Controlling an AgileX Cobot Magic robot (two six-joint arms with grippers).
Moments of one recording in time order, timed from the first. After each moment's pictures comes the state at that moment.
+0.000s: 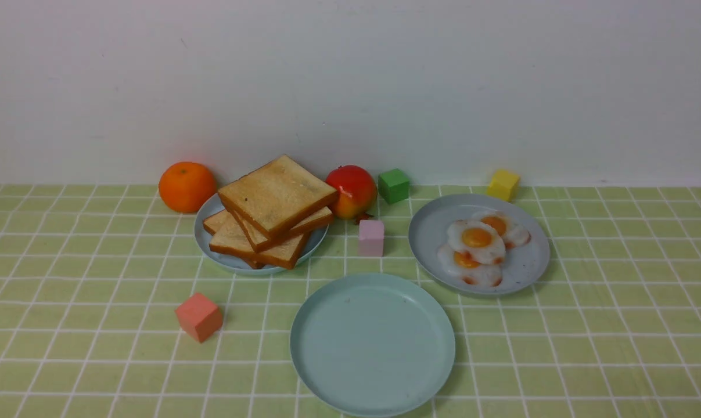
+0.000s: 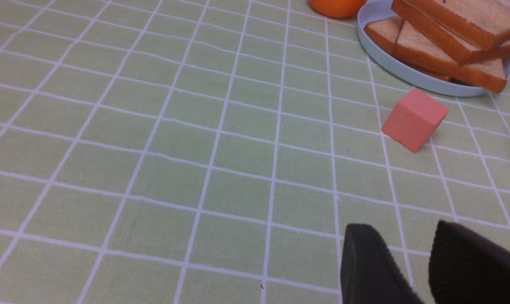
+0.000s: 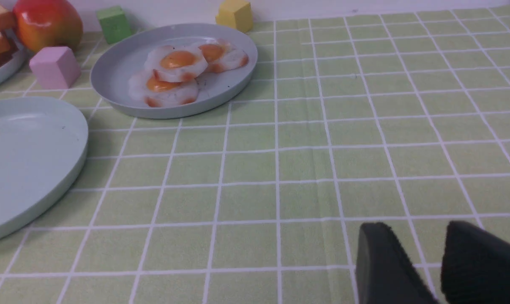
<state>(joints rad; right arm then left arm) -0.06 -0.01 0.02 0.20 0.39 -0.16 0.03 -0.01 0.03 -0.05 0.39 -0.17</state>
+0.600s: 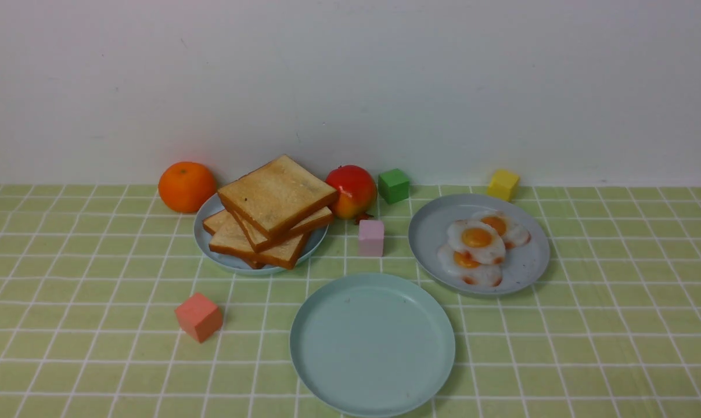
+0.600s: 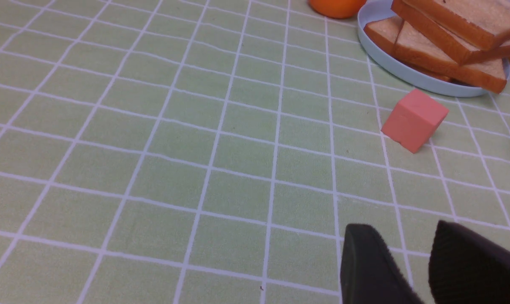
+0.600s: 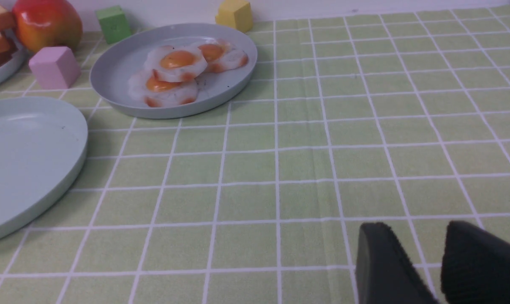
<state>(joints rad) -0.06 -0.01 0.02 0.20 0.39 -0.16 0.03 -0.01 0.03 -0.05 0.38 -0.17</state>
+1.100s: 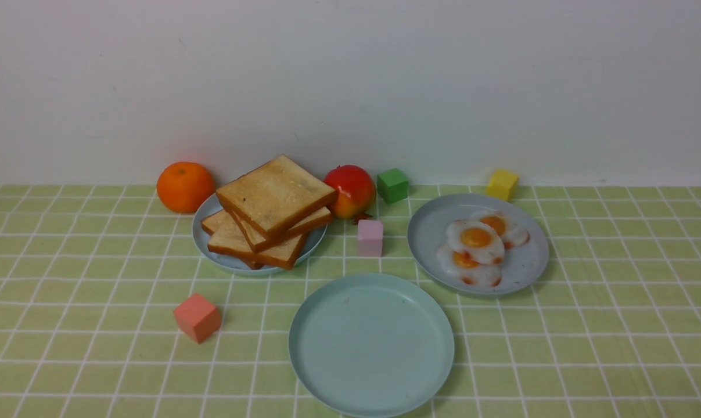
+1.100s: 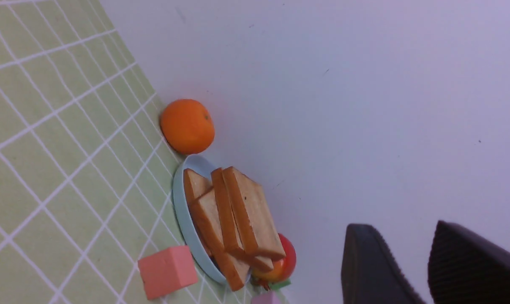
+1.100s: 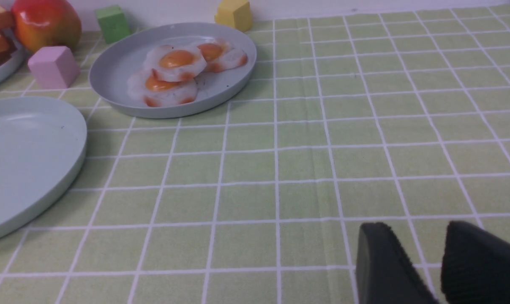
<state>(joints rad) -0.06 -0.01 0.02 0.20 0.39 -0.16 0.03 -0.01 0.02 -0.68 0.02 -0.44</state>
